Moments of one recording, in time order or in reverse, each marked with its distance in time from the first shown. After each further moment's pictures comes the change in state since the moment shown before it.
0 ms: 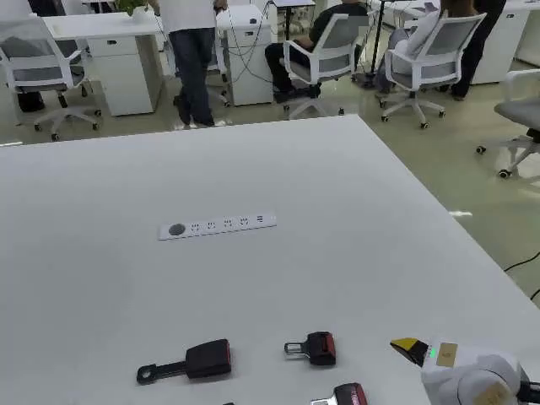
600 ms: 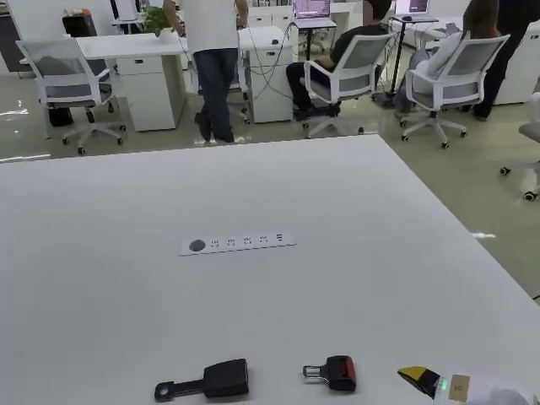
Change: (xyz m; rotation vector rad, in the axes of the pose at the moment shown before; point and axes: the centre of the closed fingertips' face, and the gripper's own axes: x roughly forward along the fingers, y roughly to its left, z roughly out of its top) left arm -0.001 0.006 -0.005 -0.021 -0.008 0.008; right arm 0.004 -0.003 0.004 -0.025 0.011 0.007
